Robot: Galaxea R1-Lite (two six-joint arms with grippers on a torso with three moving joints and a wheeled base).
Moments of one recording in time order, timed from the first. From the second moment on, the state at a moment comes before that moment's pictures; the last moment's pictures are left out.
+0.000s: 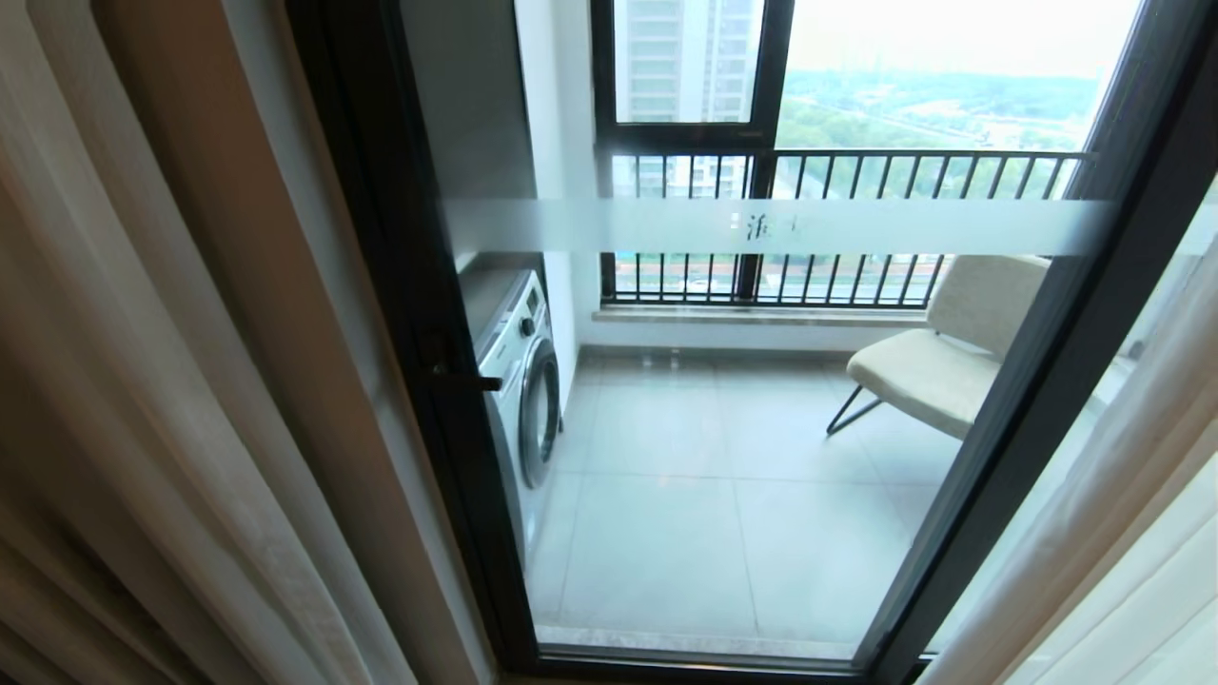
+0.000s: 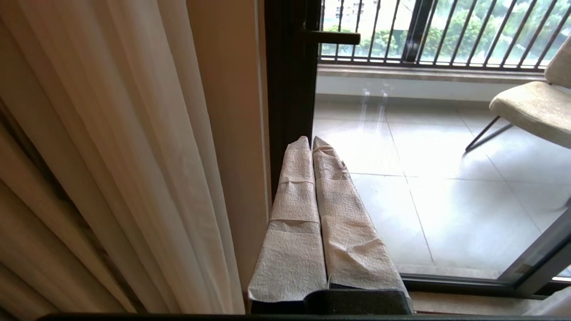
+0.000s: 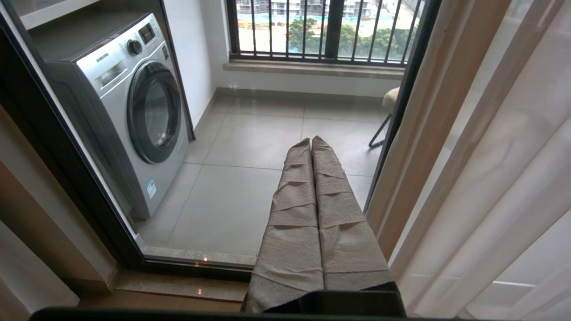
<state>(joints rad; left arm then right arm) 0.00 0.00 -0.01 0.01 0.00 -0.02 0.01 0.00 0.00 0.00 0.01 -0.02</state>
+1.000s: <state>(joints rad) 0.00 0.00 -0.01 0.01 0.00 -0.02 0.01 0.00 0.00 0.00 0.01 -0.02</state>
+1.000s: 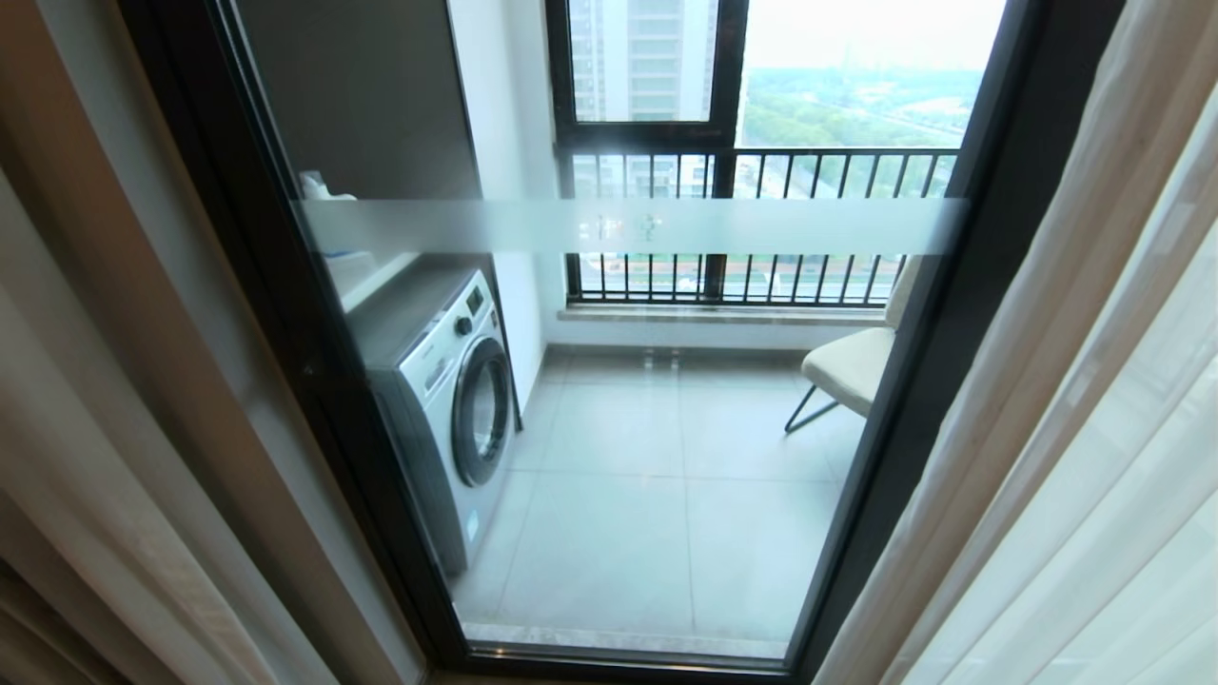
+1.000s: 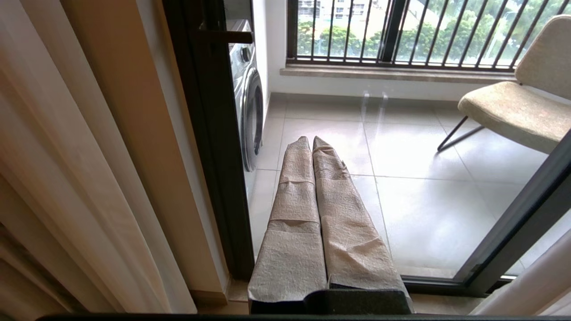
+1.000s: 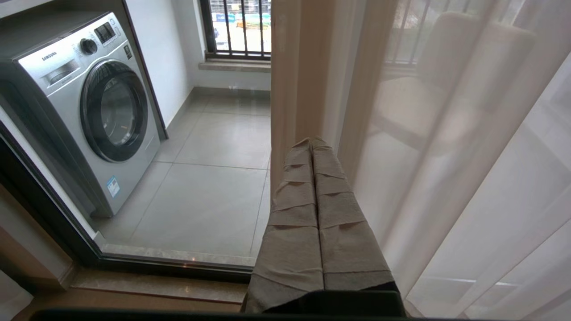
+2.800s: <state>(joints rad) 0.00 0.00 0.00 0.01 0.00 -0.02 0.01 0.00 0.00 -0.01 0.01 -0.02</state>
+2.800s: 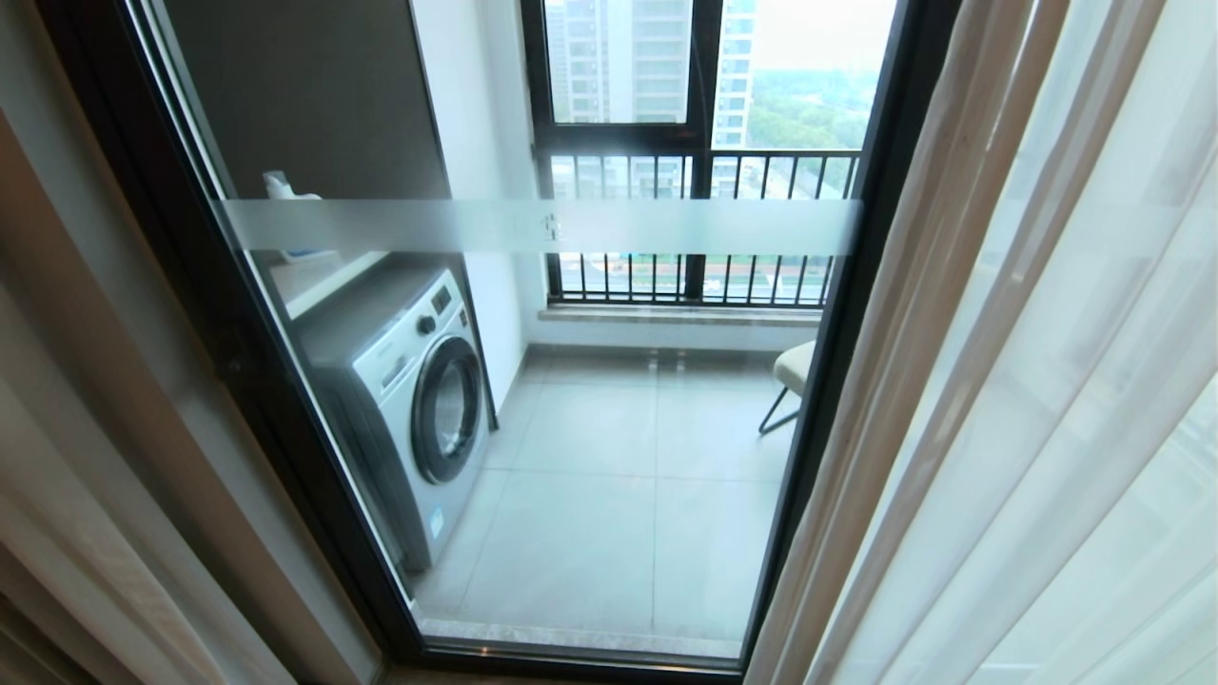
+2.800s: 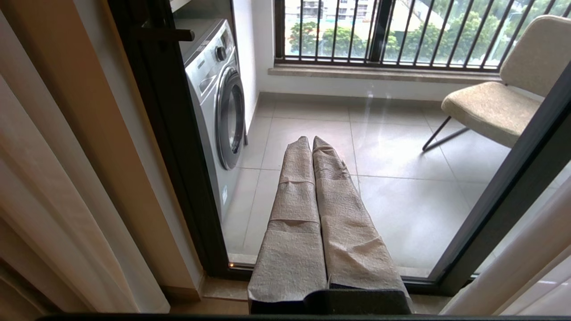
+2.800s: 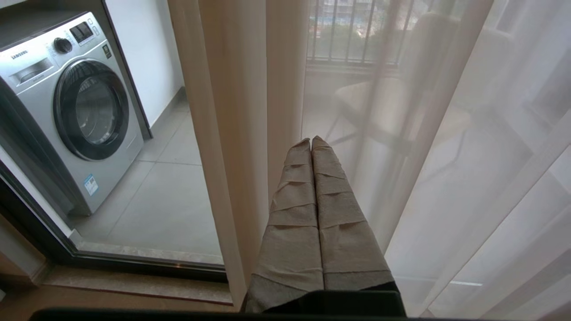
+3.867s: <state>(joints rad) 0.00 0.00 0.00 0.01 0.00 -0.02 0.01 0.00 0.00 -0.02 0.01 -0.12</state>
